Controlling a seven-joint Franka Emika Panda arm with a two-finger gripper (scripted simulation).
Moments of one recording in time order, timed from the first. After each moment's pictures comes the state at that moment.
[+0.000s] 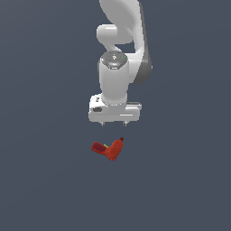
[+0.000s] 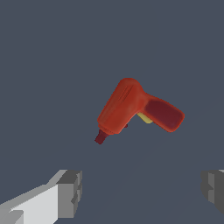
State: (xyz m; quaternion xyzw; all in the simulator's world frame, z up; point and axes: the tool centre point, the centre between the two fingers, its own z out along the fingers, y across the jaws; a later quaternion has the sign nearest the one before) arm 0.008 -0.006 0.176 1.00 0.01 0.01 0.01
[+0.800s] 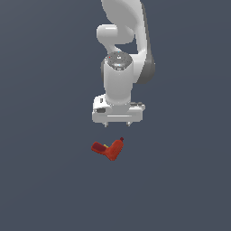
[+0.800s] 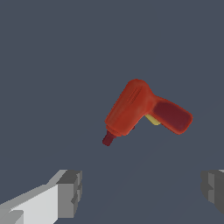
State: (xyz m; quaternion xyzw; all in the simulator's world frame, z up) arm 0.010 0.008 0.174 1.00 0.02 0.02 0.00
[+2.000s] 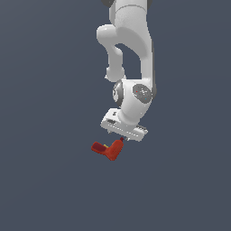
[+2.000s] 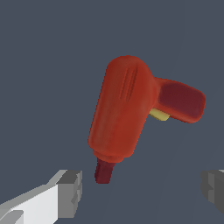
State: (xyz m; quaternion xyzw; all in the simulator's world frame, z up) arm 0.017 0.016 0.086 0.98 -0.14 0.02 0.12
